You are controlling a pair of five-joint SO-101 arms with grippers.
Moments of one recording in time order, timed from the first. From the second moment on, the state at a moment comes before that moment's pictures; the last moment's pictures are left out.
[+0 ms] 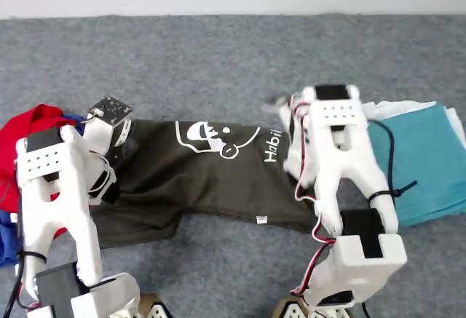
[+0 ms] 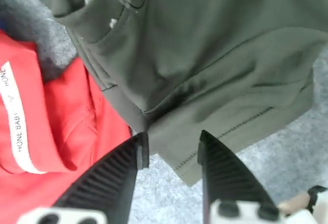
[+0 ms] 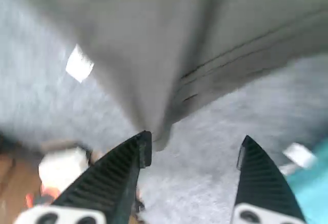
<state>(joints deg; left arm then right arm) -21.8 -11.3 29.8 84.0 -42.5 -6.8 9.3 -2.1 100.0 28.0</state>
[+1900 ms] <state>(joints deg) -21.8 -11.3 36.4 86.4 -35.2 6.2 52.7 -50.7 95.2 25.4</state>
